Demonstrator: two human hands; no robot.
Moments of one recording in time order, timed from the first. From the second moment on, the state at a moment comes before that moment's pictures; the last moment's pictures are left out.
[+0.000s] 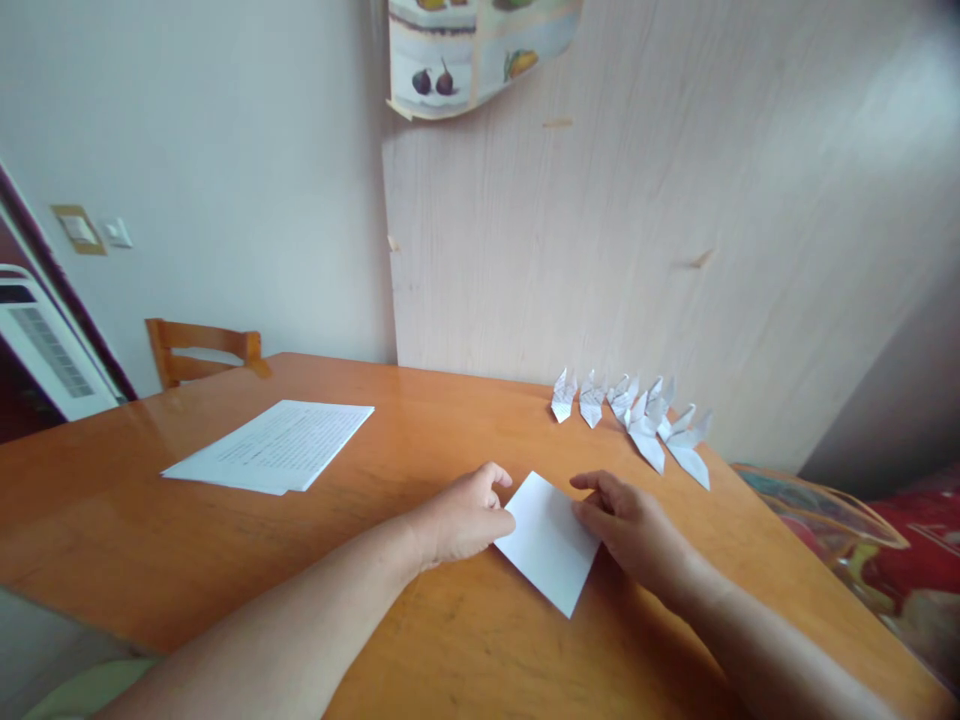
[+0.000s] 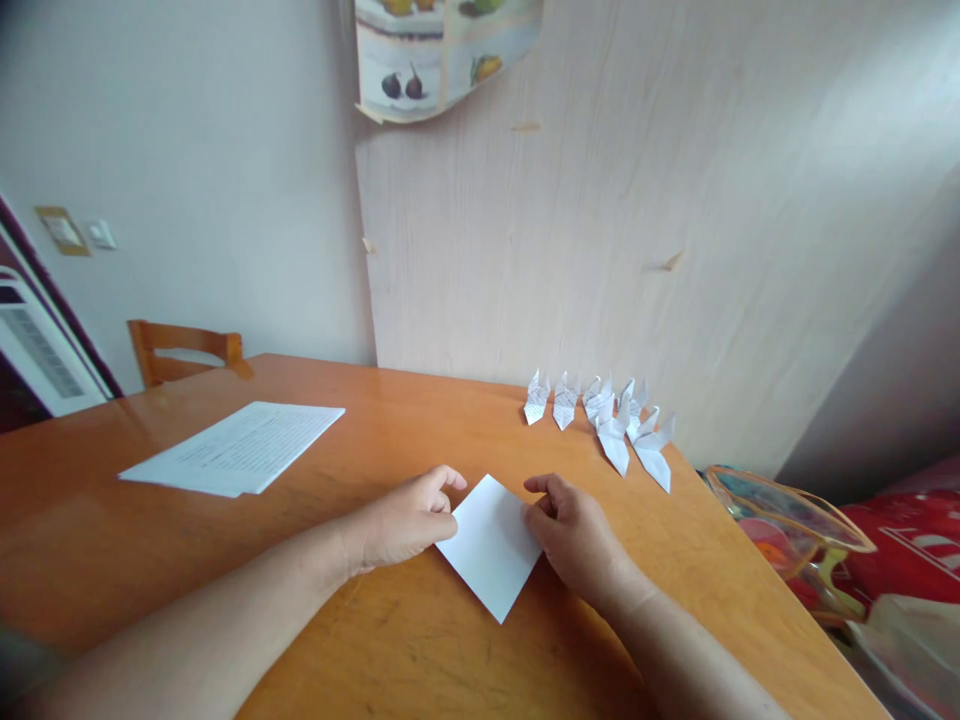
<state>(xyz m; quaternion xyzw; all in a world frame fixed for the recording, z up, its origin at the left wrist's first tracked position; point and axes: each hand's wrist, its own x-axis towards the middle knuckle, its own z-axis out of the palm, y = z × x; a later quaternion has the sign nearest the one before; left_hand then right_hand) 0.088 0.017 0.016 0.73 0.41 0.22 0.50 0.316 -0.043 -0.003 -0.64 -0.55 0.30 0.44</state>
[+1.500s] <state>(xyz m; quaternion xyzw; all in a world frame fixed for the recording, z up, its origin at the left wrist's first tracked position) 0.076 0.054 0.019 0.92 0.16 0.07 0.34 0.307 -0.089 0.030 -0.53 -0.84 0.09 0.10</state>
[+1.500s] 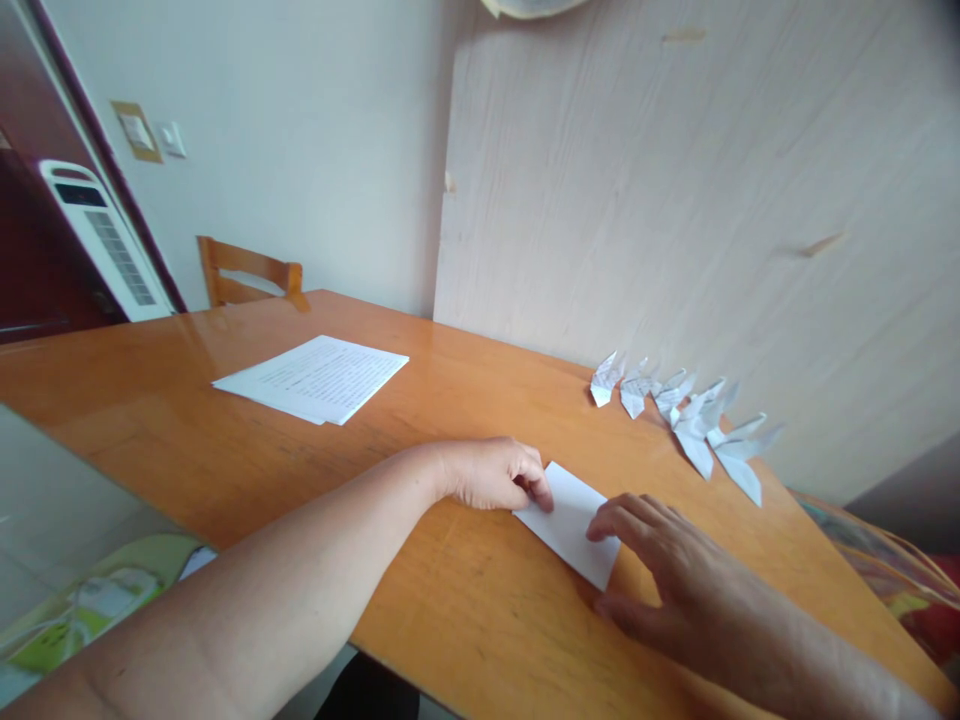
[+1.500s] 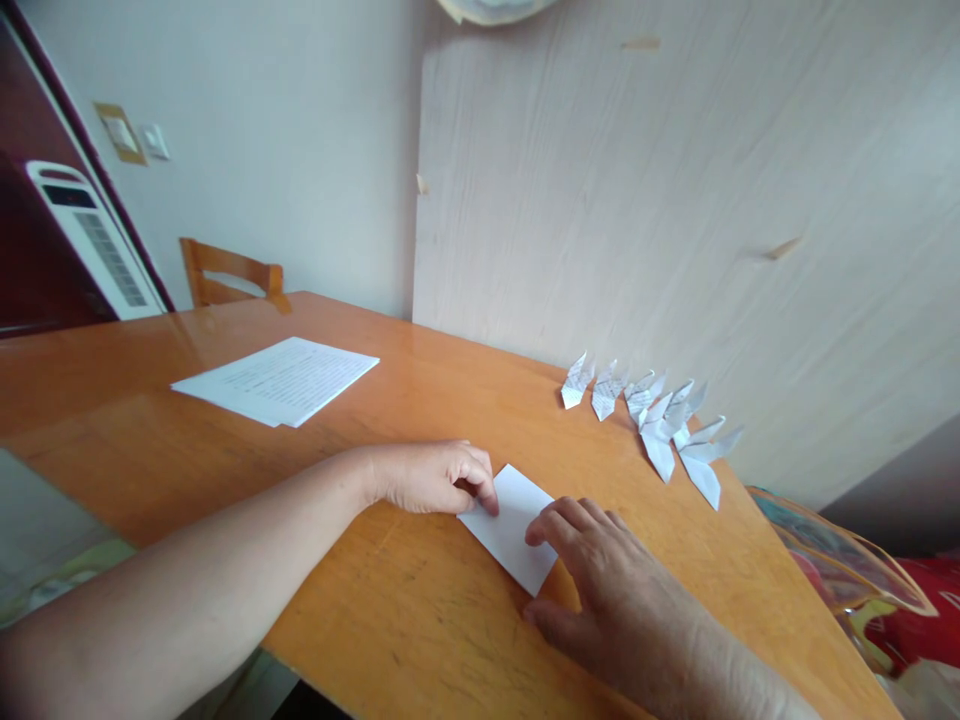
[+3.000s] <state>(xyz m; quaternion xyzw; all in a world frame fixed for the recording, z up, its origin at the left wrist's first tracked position) 0.073 0.047 0.022 0.91 0.20 0.06 0.35 0.315 -0.068 0.020 -0.61 -0.73 0.23 0.21</state>
